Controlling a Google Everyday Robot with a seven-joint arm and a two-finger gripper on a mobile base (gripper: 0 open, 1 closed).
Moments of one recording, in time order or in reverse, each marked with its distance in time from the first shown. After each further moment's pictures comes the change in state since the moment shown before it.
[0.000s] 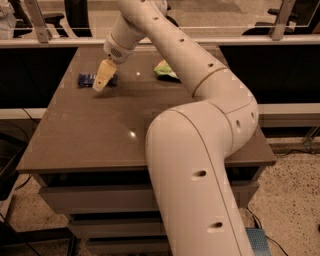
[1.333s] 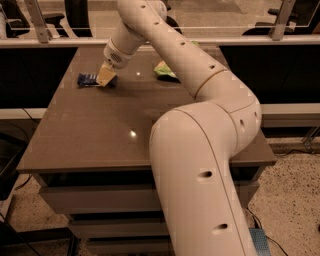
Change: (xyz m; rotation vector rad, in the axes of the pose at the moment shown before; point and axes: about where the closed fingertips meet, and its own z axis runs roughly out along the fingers) arm 0.010 0.006 0.011 -0.020 -0.001 0.022
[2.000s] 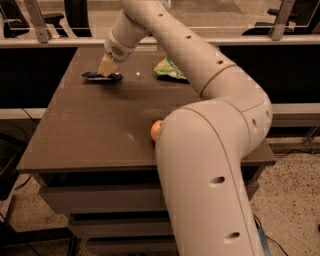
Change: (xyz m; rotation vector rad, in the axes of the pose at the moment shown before) arm -0.015 0.005 -0.028 0.033 -0.022 -0.045
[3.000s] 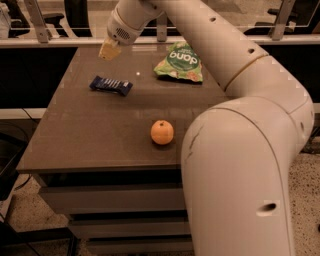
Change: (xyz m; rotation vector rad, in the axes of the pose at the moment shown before) arm -0.023 0.015 -0.070 0.083 -0.055 -0.082
